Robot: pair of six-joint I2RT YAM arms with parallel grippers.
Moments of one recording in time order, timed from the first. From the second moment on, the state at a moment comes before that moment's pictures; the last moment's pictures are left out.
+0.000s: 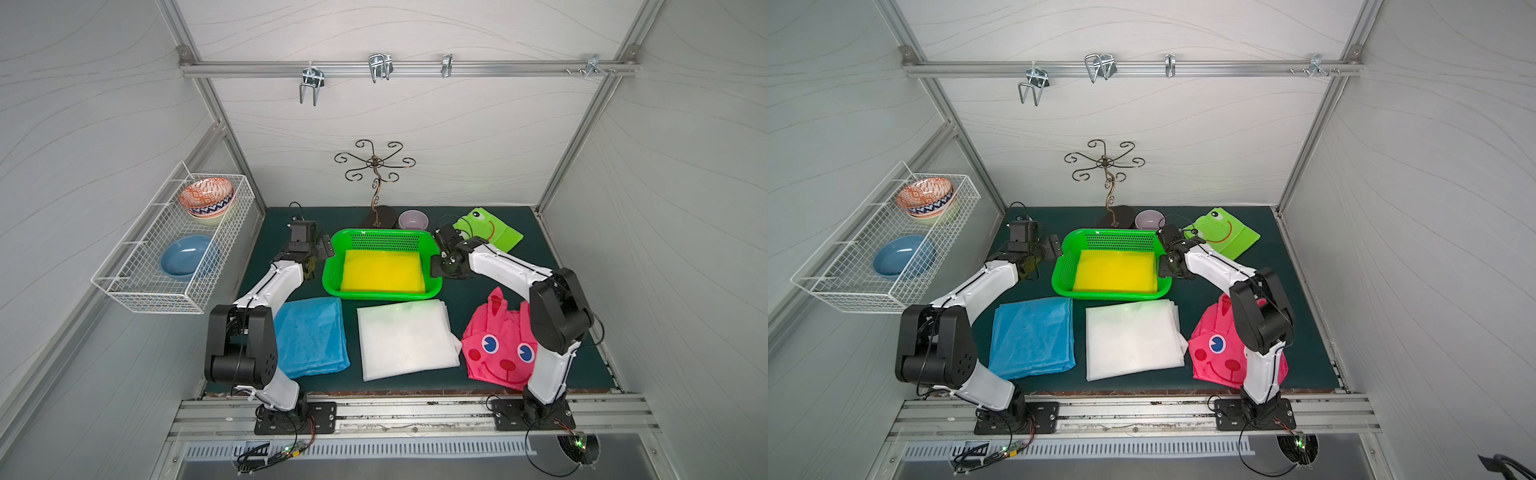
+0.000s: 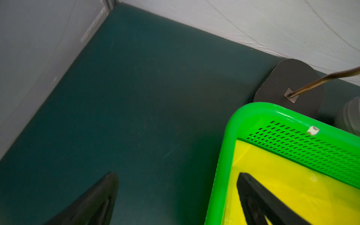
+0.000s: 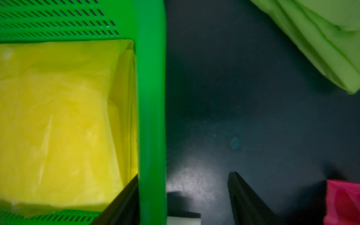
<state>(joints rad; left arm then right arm) -0.07 1.57 1.09 -0.28 -0.23 -0.38 0.55 1.83 1.38 -0.69 0.15 0.51</state>
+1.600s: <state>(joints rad) -0.51 1.42 0.79 -0.92 0.43 -0.56 0.68 1.26 0.64 -0.67 -0.38 0.50</state>
